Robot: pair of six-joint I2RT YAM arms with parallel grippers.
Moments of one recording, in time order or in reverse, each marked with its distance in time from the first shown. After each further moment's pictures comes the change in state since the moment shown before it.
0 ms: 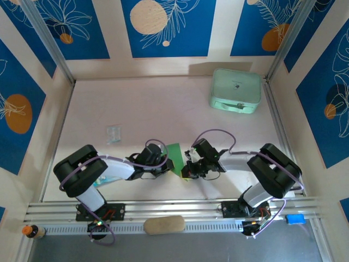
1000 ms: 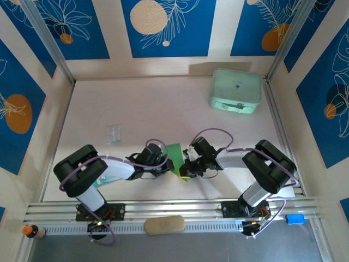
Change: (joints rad) left arm 0.000 0.001 0.007 -0.009 0.004 0.011; right arm -0.008 0.073 0.037 0.040 -0.040 0.000
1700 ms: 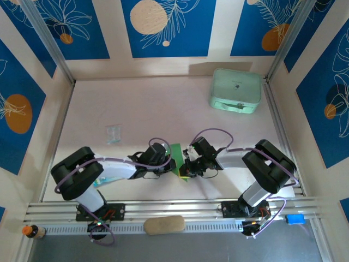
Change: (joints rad) left arm -0.060 -0.029 0.059 -0.130 -0.080 0.047; right arm -0.011 0.002 0.000 0.000 -0.004 0.004
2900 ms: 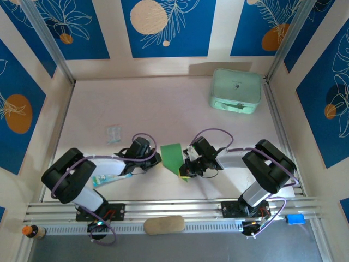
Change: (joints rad) left arm 0.240 -0.090 -0.089 -0.029 0.051 0.057; right arm -0.001 0.000 0.000 0.000 0.000 0.003
